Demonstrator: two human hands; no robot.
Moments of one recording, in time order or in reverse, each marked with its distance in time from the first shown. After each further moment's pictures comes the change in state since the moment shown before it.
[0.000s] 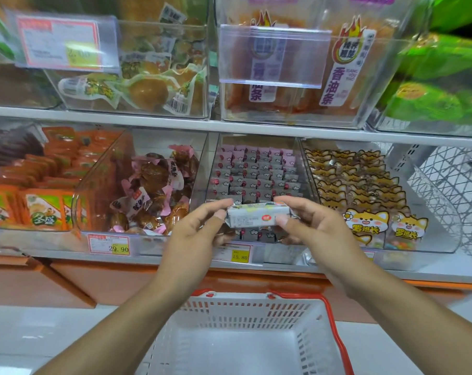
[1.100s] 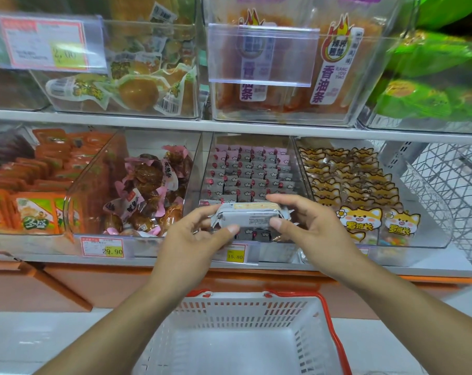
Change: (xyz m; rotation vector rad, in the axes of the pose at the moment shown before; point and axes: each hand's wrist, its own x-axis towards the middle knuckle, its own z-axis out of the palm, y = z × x) left_hand 0.002 -0.011 -0.005 0.091 -0.009 -0.041; right_hand 0.004 0.001 -0.008 -0.249 -0.059 -0.150
